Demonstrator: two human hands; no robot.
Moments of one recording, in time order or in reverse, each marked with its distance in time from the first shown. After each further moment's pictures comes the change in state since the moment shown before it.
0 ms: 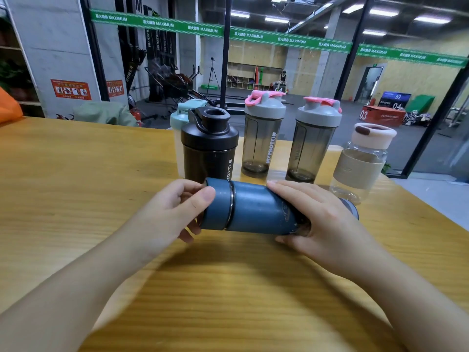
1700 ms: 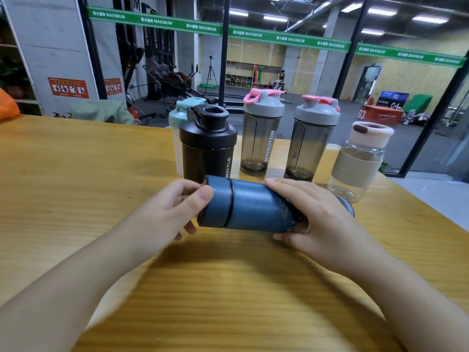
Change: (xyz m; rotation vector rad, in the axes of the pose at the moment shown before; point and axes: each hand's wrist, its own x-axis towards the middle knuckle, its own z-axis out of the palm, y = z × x) left_hand 0.001 -0.005 -0.007 0.143 -0.035 0.021; right_hand 0.000 0.002 0.000 -0.004 -0.011 -0.001
